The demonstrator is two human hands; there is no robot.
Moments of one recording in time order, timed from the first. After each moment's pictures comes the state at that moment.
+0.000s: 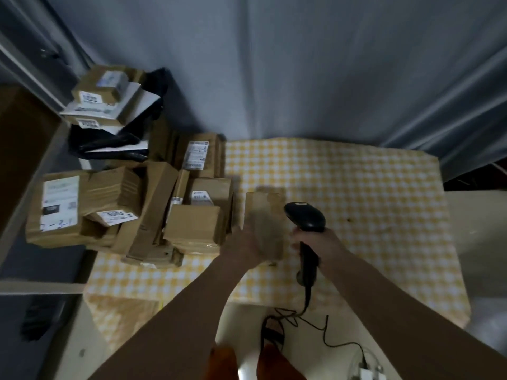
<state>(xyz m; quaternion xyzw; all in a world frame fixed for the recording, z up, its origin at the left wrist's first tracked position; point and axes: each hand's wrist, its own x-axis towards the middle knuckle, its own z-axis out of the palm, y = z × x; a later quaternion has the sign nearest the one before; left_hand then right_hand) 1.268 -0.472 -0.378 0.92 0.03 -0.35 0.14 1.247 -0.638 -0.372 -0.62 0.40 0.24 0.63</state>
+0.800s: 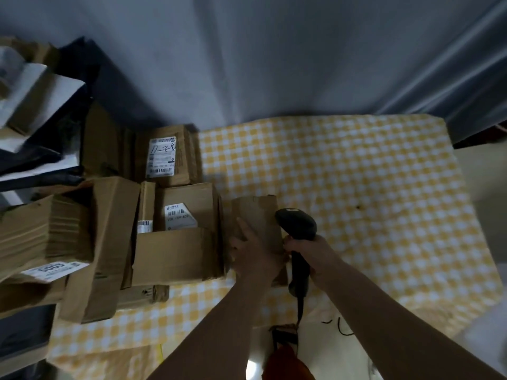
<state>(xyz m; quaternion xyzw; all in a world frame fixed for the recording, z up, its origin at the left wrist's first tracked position) 1.310 -0.505 -0.478 0.91 0.15 -0.34 0.20 1.286 -0.614 -0.470 -0.59 0.44 0.23 0.64</state>
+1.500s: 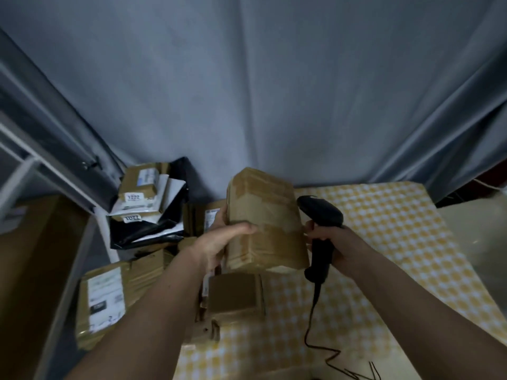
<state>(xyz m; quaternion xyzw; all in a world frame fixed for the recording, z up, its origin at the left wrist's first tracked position) 1.379 -0.357 -0.226 0.66 0.09 -0.35 0.66 1.304 -0.585 -0.255 -0.51 0.30 0.10 0.80</state>
